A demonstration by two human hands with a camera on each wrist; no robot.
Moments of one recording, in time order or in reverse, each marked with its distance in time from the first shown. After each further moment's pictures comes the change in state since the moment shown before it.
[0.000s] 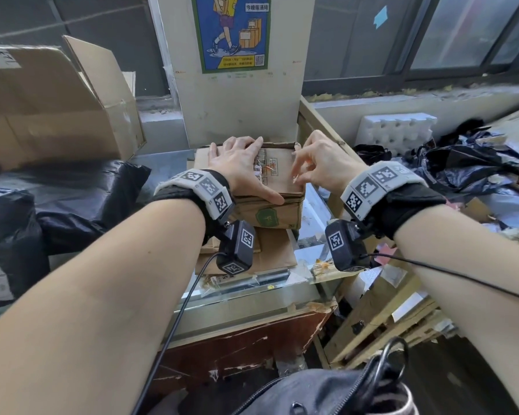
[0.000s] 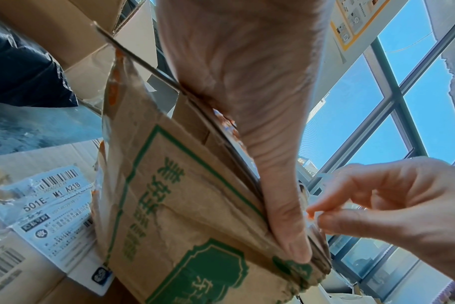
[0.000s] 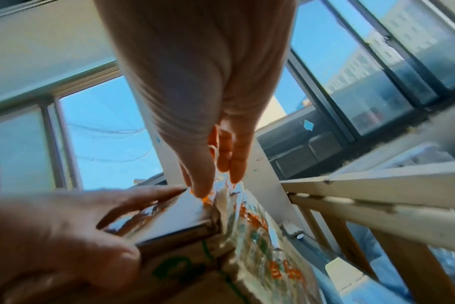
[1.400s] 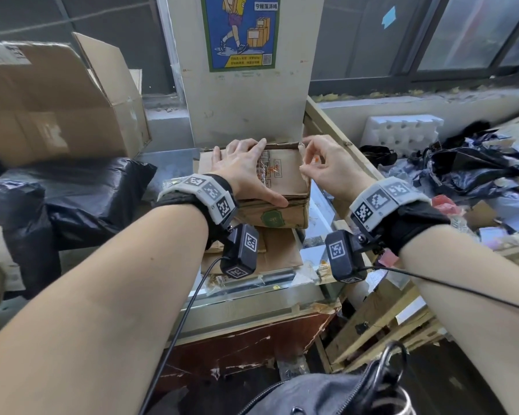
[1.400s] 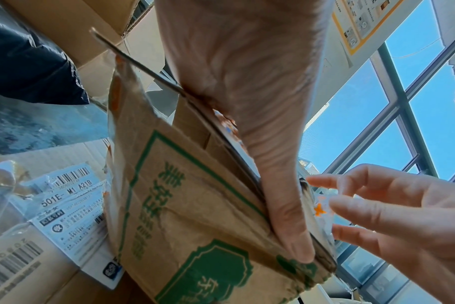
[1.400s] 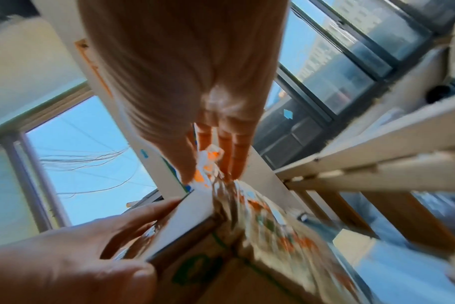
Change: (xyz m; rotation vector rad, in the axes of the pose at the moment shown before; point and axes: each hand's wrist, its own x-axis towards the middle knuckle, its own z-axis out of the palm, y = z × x) left_hand -0.006 -0.008 0.004 -0.032 0.015 -0.002; right_hand 0.002 0.007 0.021 0.306 0.162 0.011
